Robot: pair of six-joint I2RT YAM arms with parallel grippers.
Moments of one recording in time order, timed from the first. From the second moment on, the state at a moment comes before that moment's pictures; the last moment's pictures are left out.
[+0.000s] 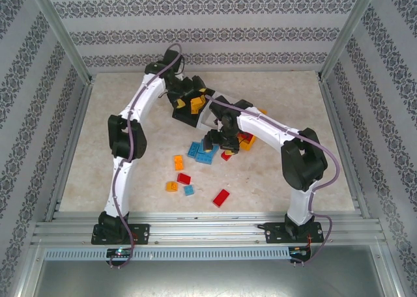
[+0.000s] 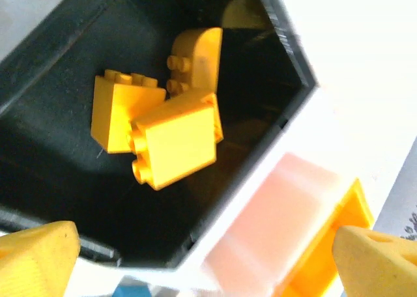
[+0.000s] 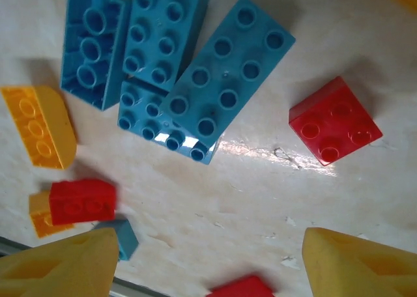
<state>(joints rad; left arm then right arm) -0.27 2.36 2.40 -1.11 0.39 -0.75 0.59 1.90 1.51 -1.03 -0.31 0.68</state>
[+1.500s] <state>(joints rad) -0.19 1.73 1.47 -0.97 0.29 -0.65 0.58 2.09 1.56 -0.91 -0.37 0.93</state>
